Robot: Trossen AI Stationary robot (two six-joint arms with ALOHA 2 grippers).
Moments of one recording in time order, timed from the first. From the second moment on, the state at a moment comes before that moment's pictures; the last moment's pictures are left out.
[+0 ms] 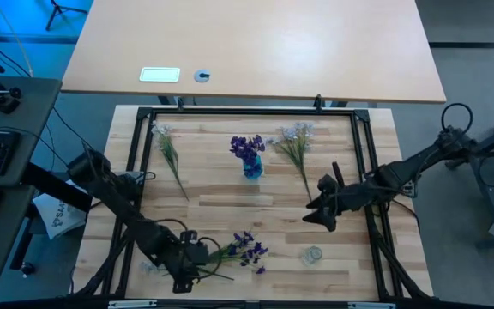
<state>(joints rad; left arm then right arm) -0.78 1.70 1.10 -0.56 -0.10 -0.81 0.49 1.00 0.82 -0.47 0.22 1.04</state>
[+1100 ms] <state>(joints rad) -0.63 1.56 1.10 -0.59 -0.51 -1.05 0.52 0.99 0.82 -0.51 0.24 0.79</state>
